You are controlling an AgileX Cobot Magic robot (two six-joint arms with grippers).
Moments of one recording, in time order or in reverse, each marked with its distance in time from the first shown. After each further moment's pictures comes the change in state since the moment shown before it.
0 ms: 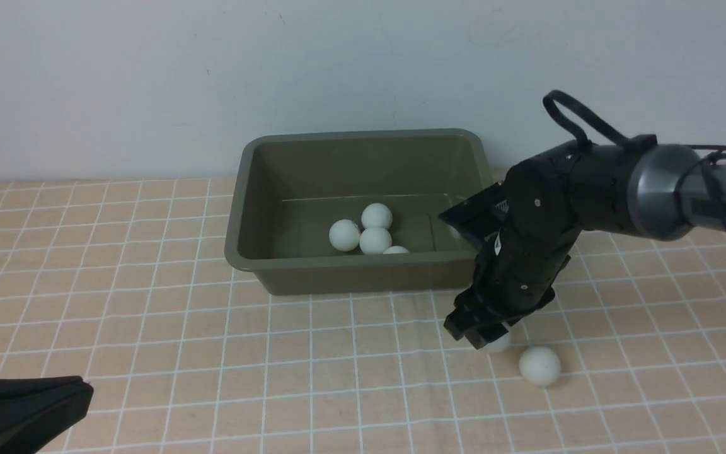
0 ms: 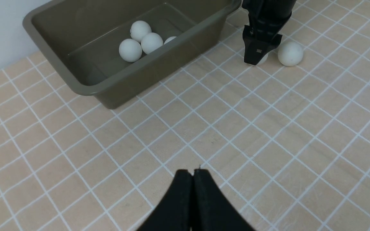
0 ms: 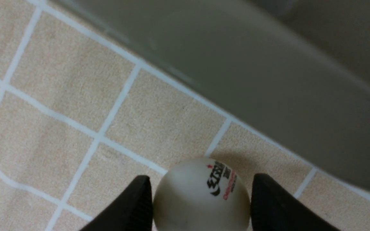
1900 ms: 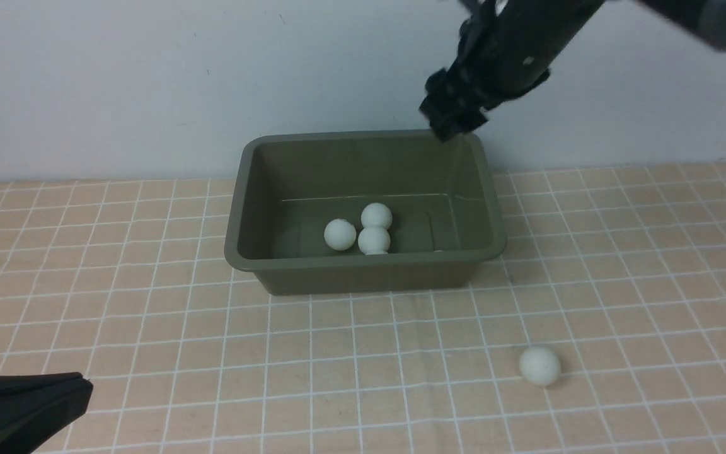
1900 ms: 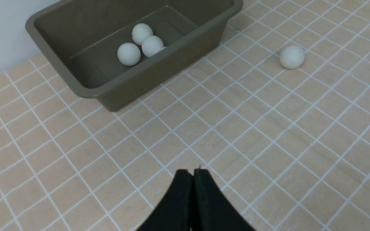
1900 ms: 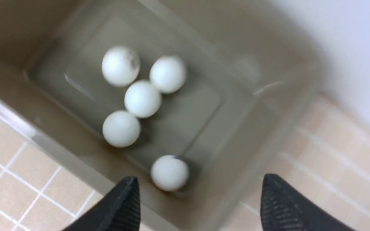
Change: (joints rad) right arm -0.003 -0.122 -0.643 -0.031 0.345 -0.075; left arm 0.000 0.000 0.000 0.000 -0.011 0.000
